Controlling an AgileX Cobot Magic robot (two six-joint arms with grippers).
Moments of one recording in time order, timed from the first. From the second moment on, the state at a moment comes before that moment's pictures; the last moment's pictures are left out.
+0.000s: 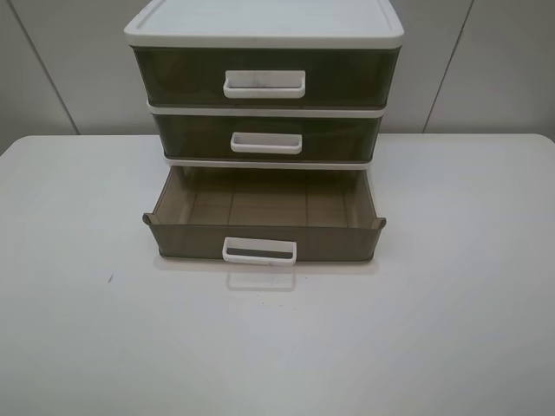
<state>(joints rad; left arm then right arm) 0.04 0.00 -0.50 -0.07 1.06 0.11 -0.04 0.08 -0.52 -0.06 1.06 0.10</state>
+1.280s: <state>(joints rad) 0.04 0.00 -0.50 -0.07 1.06 0.11 -0.04 0.08 -0.52 -0.06 1.06 0.10</state>
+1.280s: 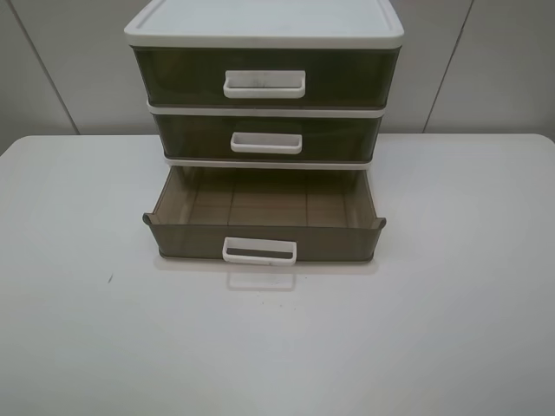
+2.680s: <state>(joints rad) 0.04 0.00 -0.50 -0.07 1.06 0.11 0.74 1.30 -0.70 0.19 0.28 0.11</state>
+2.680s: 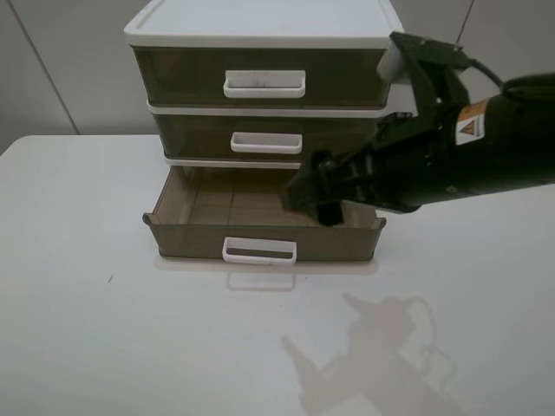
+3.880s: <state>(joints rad) 0.04 0.00 -0.50 -0.07 1.06 0.11 0.88 1.78 -0.74 0.39 -0.15 0.14</state>
